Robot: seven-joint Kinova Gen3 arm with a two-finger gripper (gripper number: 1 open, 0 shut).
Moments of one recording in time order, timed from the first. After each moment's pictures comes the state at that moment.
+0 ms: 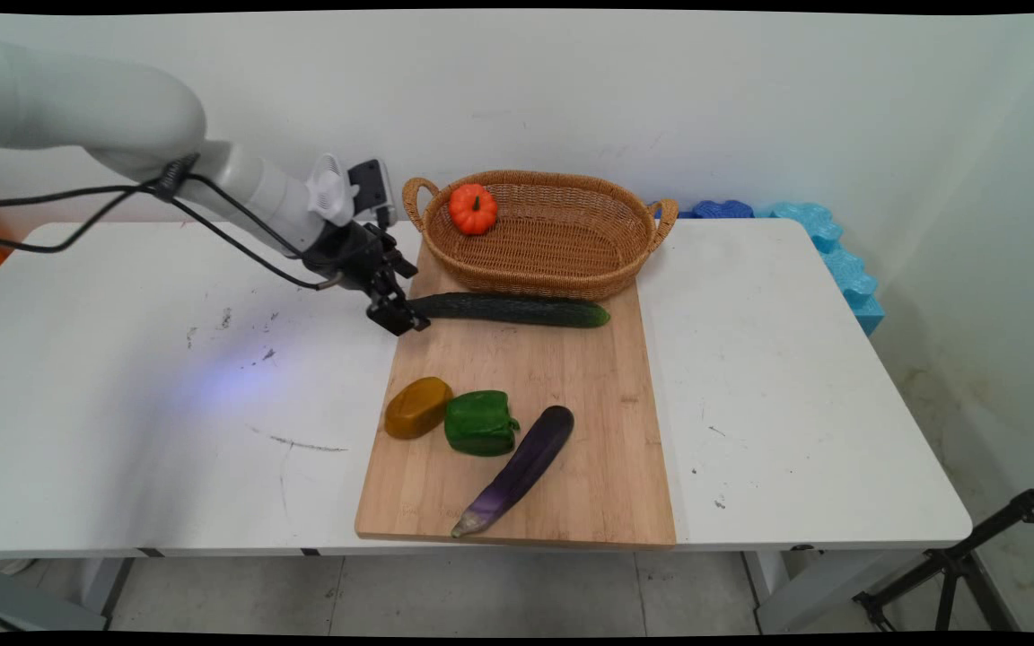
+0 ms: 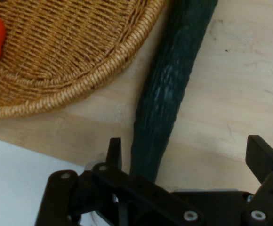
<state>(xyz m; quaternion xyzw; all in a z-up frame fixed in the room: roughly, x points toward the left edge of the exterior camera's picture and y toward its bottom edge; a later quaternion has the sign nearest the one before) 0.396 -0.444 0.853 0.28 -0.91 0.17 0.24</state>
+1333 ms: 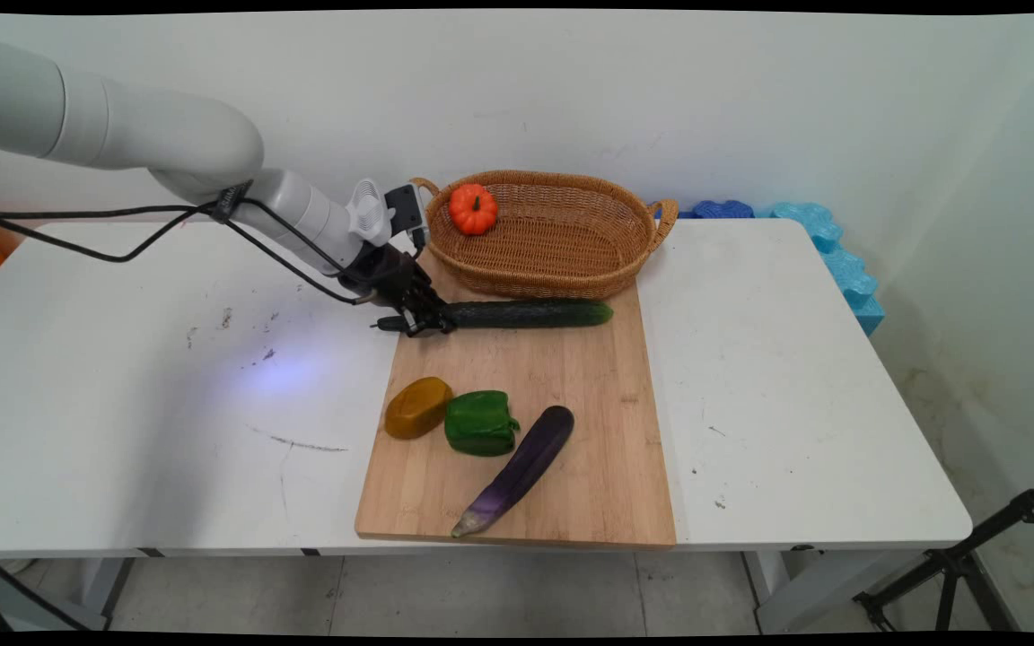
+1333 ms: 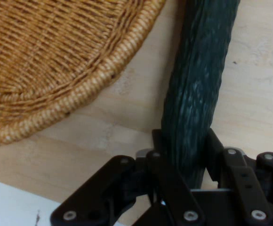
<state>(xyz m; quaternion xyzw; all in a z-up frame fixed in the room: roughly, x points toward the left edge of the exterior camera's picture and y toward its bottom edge) 0.375 -0.468 0.813 0.29 -0.92 0.14 0.24</state>
